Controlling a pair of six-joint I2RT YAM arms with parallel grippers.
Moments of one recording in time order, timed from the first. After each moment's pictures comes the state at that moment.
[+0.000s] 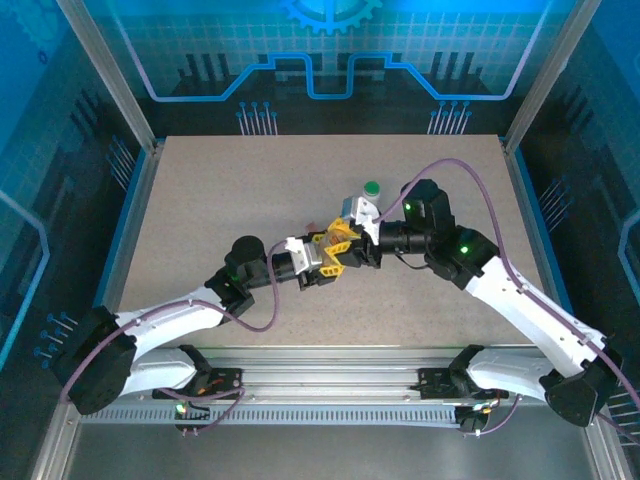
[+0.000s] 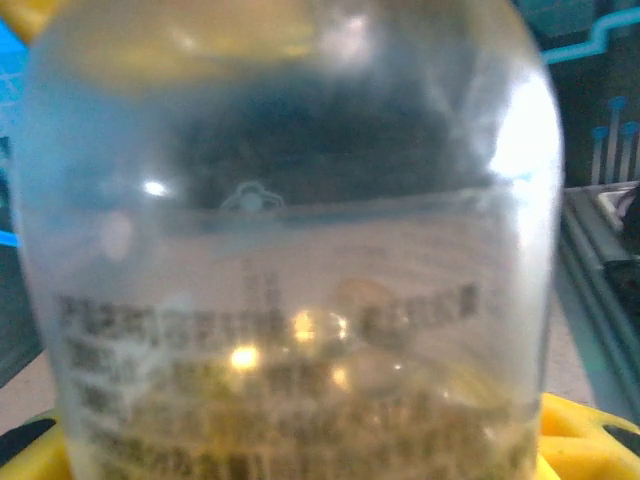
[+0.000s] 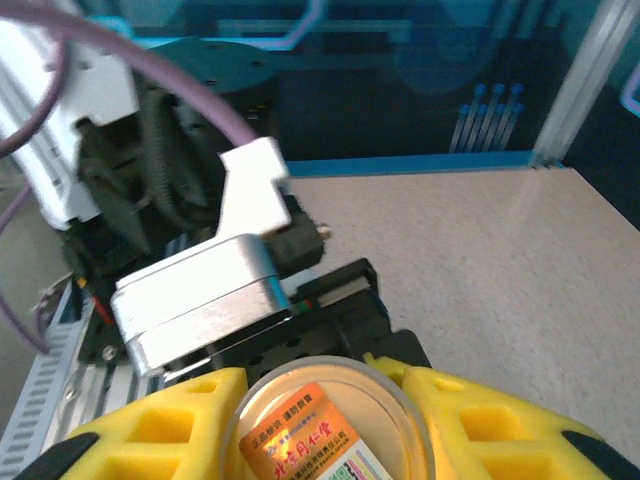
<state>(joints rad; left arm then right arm) -0.70 1.20 0.53 0.68 0.50 0.25 0.68 1.13 1.13 -0.40 -0.60 -0.29</state>
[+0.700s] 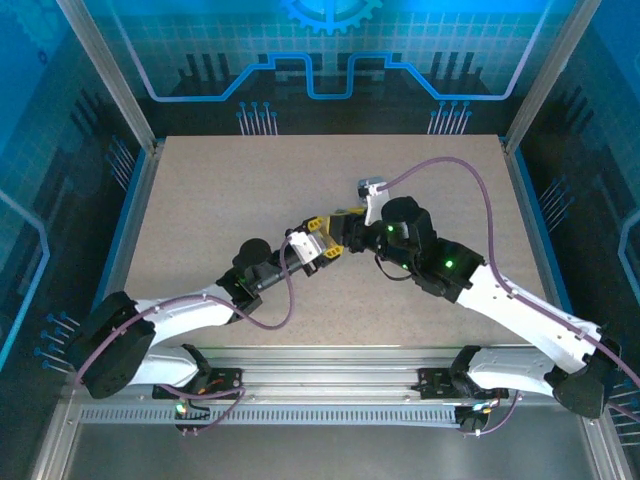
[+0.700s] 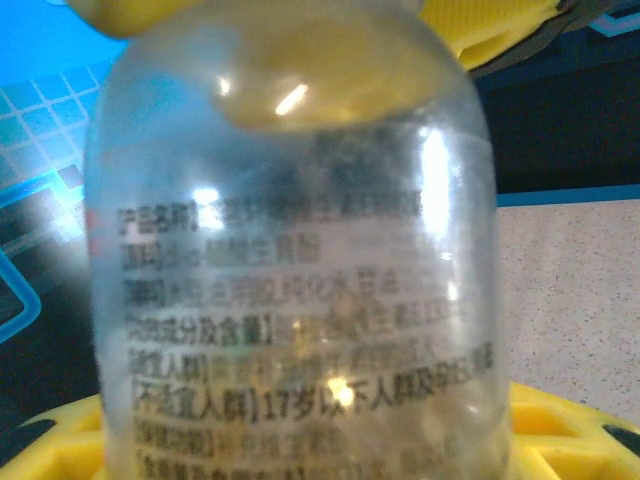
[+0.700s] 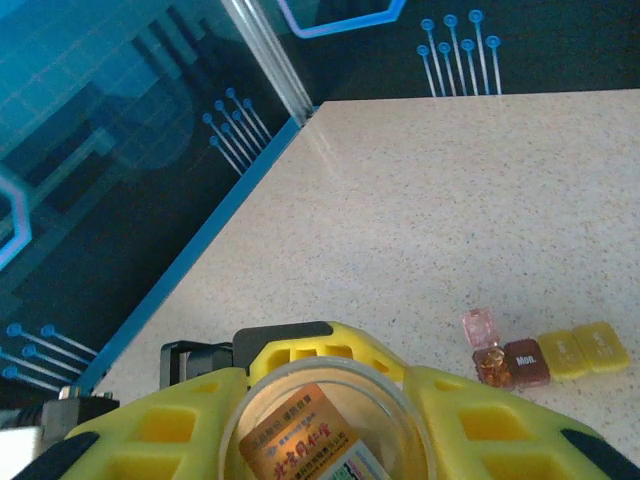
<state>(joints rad) -0.73 1.31 0.52 0.84 0.18 0.34 0.85 1.13 1.08 -0.30 0.12 0.52</state>
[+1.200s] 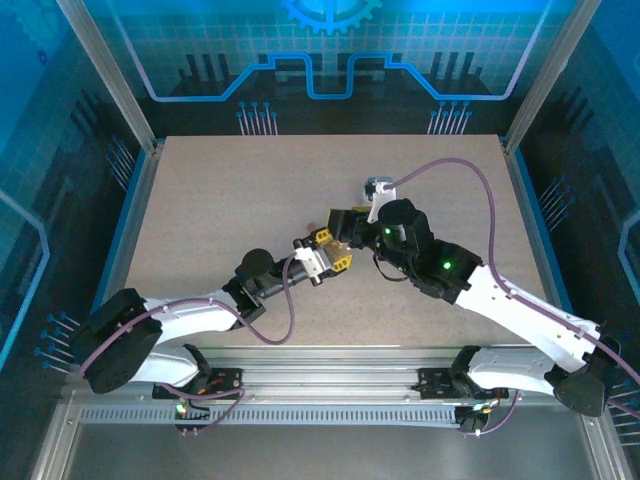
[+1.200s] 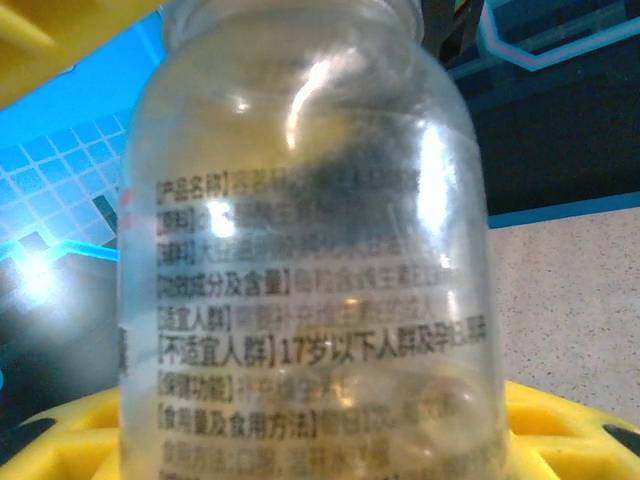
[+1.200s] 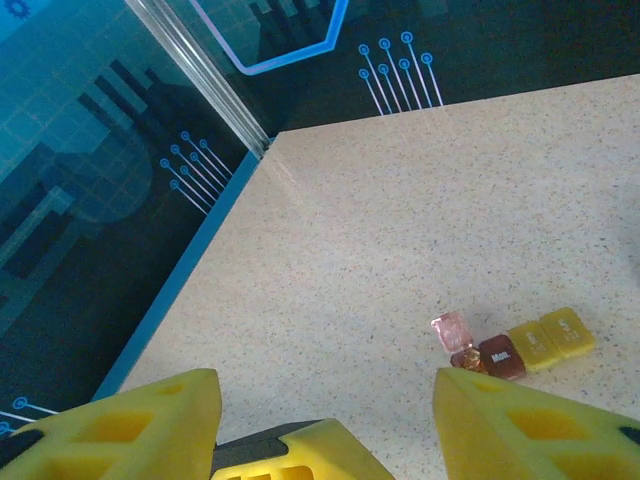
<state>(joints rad) -0.79 1.34 0.48 0.97 0.22 0.40 0.87 1.13 1.08 -0.30 0.25 0.62</state>
